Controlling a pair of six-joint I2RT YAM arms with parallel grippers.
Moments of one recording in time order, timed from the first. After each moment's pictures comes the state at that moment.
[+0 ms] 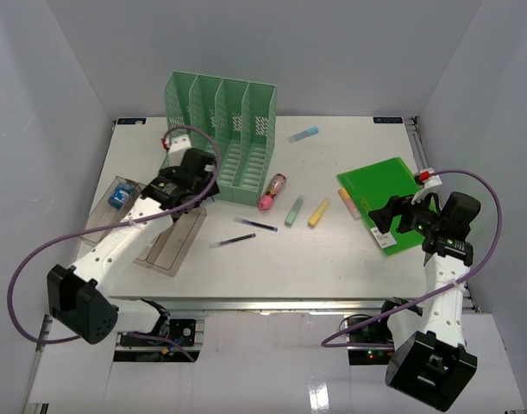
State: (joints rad) left arm -0.56 1.33 1.23 -0.73 -0.58 -0.68; right arm -0.39 0.85 0.66 -0.37 -0.85 -0.22
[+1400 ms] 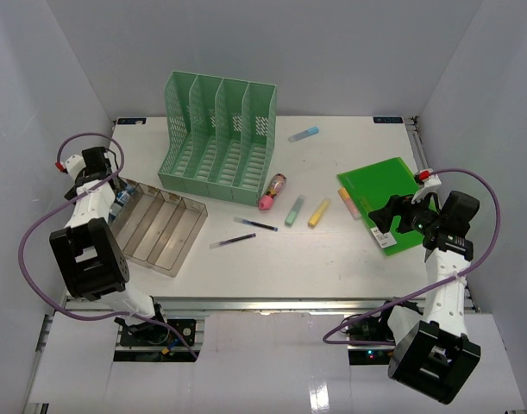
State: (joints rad) left arm 0.33 1.60 1.16 -0.45 -0.50 -0.54; right arm -0.40 0.90 0.66 -0.37 -0.85 -0.22
